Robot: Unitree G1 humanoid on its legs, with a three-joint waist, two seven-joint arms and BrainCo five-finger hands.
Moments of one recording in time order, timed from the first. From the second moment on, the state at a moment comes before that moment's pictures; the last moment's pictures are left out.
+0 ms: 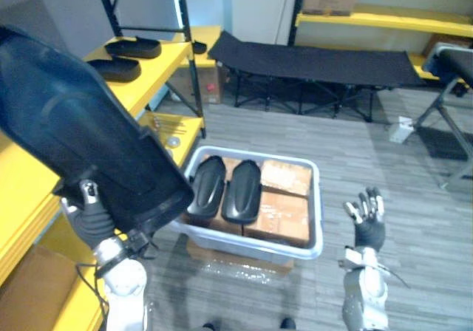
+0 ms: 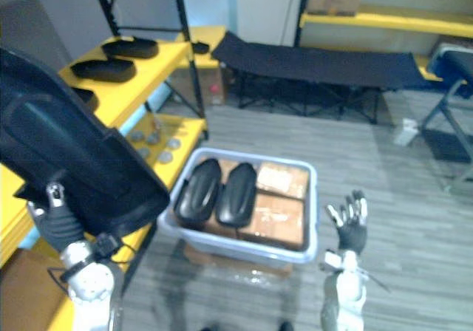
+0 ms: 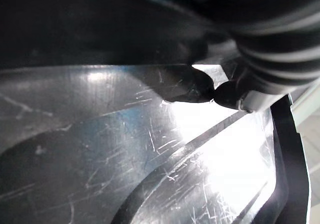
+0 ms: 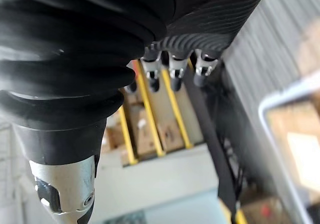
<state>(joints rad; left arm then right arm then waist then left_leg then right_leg) 0.24 -0.01 0.24 -0.34 0.04 -0.37 0.54 0.10 -0.05 -0.14 0.23 0.45 -0.45 0.02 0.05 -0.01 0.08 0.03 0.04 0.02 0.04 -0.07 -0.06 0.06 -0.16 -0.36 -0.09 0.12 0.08</state>
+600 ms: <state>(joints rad) 0.54 -0.14 0.63 -0.36 -0.02 -0.40 0.58 -0.13 -0.05 0.16 0.38 0.40 -0.34 0.04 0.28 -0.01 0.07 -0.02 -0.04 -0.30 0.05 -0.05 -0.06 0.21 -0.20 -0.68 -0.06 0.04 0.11</state>
